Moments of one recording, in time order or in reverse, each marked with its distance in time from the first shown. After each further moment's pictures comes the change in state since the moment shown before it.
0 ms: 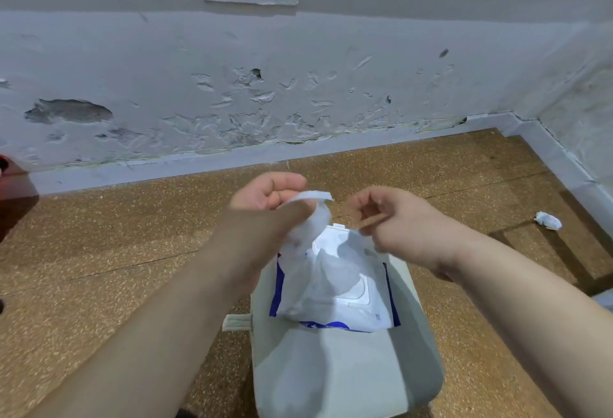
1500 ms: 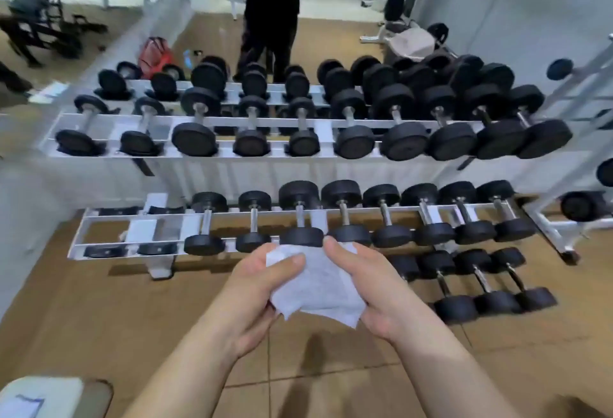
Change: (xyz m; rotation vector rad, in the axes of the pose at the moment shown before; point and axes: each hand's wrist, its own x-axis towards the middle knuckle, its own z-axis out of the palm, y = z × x) left_hand -0.913 0.295 0.495 0.397 -1.304 -0.510; right_hand -1.146 0.020 -0.200 1.538 1.144 0.262
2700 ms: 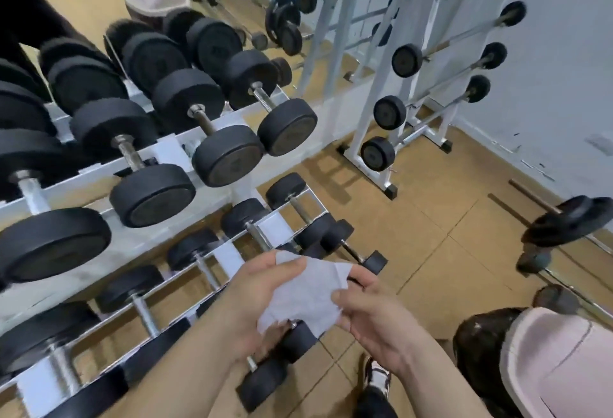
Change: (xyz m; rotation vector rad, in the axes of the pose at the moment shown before) left_hand 0.493 -0.156 0.687 0.337 -0.323 -0.463; right_hand 0.107 -0.190 -0.753 0.536 0.487 -0.104
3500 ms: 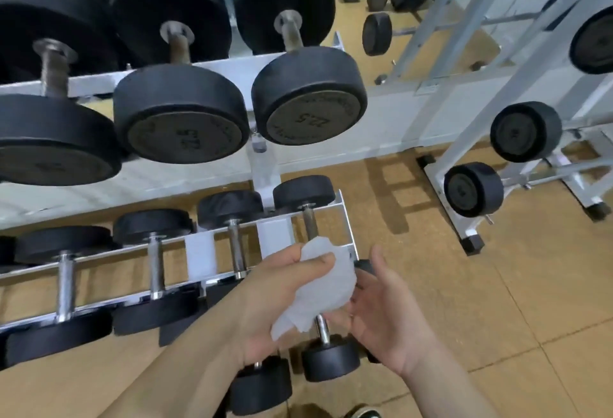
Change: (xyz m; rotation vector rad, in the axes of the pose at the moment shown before) left_hand 0.334 -0.024 0.094 -0.270 0.191 -0.016; right_hand 0.368 -0.092 -0.154 -0.108 -0.212 0.377
